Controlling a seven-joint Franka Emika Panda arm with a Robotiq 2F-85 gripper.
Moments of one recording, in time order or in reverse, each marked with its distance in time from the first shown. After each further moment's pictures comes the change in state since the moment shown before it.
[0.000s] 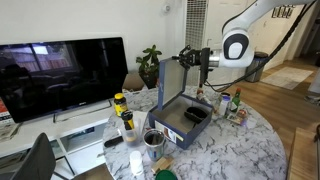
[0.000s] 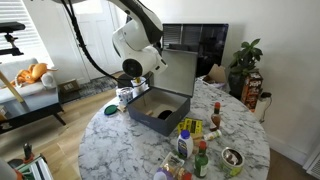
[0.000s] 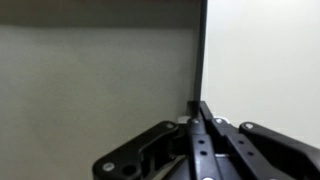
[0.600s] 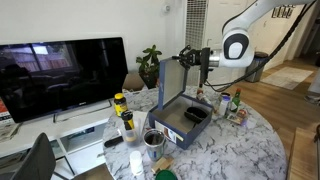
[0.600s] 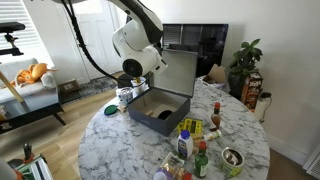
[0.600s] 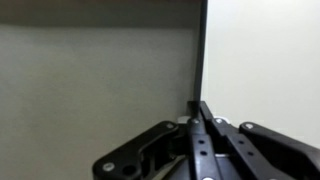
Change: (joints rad) arm -0.002 -0.001 0.000 0.000 0.000 0.000 0.000
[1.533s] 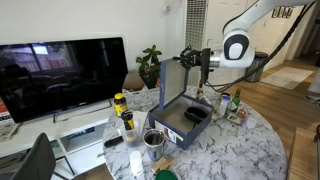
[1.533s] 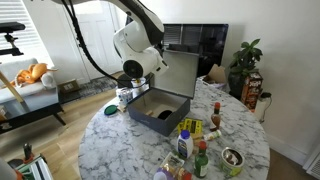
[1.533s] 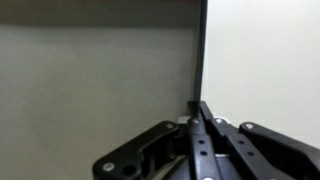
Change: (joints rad) arm -0.033 0.005 0.022 -0.002 0.000 0.000 0.000
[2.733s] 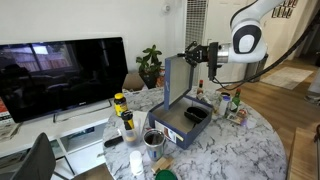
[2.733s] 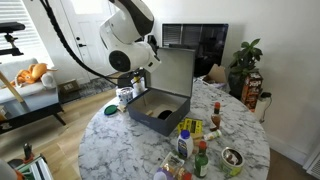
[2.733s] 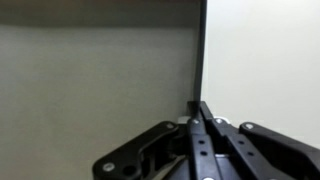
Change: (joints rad) arm -0.246 -0.137 0.270 -0.089 0.001 0.087 0.006
